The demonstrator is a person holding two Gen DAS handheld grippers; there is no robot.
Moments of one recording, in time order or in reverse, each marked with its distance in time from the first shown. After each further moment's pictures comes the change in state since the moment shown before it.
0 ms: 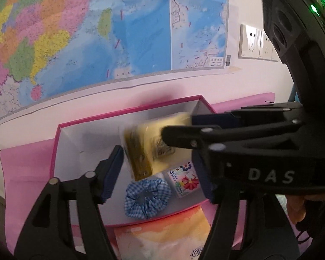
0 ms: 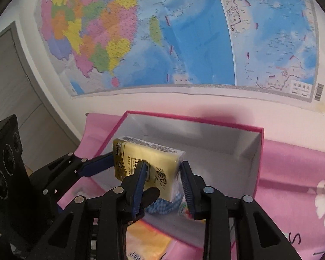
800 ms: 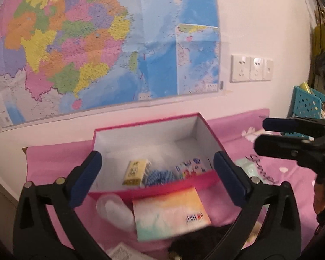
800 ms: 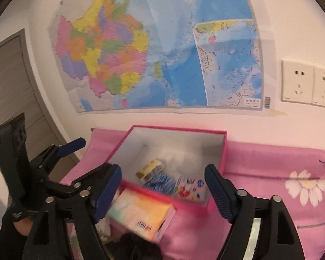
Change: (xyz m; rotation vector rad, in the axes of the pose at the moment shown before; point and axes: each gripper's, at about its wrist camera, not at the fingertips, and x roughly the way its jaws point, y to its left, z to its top) left arm -0.110 -0.003 -0.026 -0.029 -0.142 0.073; right arm -0.122 0.020 -0.053 -0.015 -0.176 -0.050
